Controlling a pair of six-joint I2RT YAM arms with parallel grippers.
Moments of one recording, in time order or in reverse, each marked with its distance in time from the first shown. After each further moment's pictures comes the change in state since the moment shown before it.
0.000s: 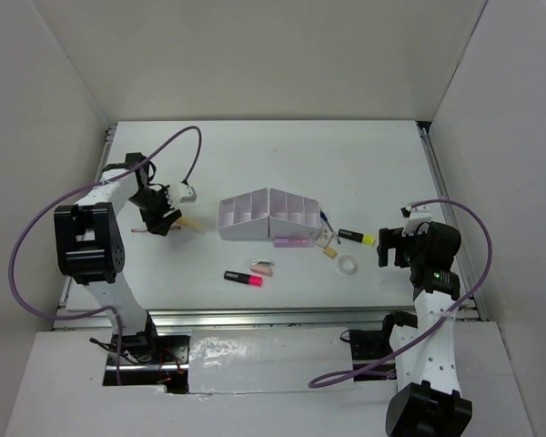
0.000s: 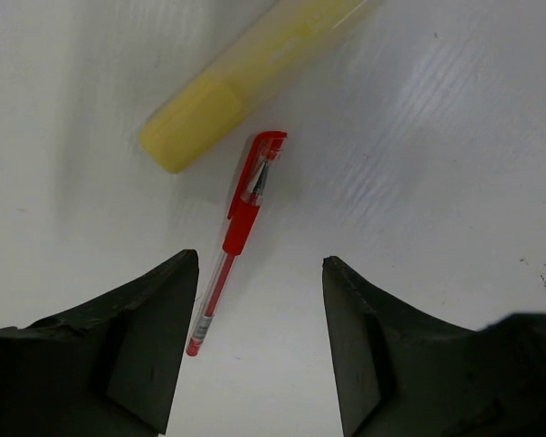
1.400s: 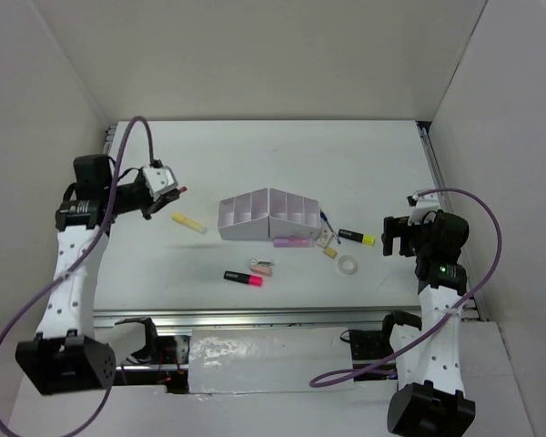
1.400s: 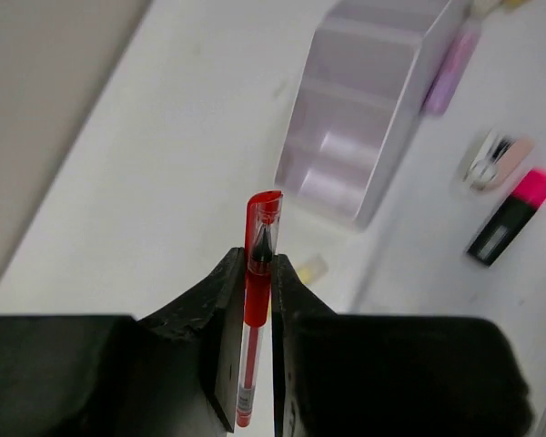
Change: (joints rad) left arm 0.013 -0.673 -0.167 0.187 0.507 -0.230; right arm 0.000 0.035 0.113 -0.001 -0.002 0.006
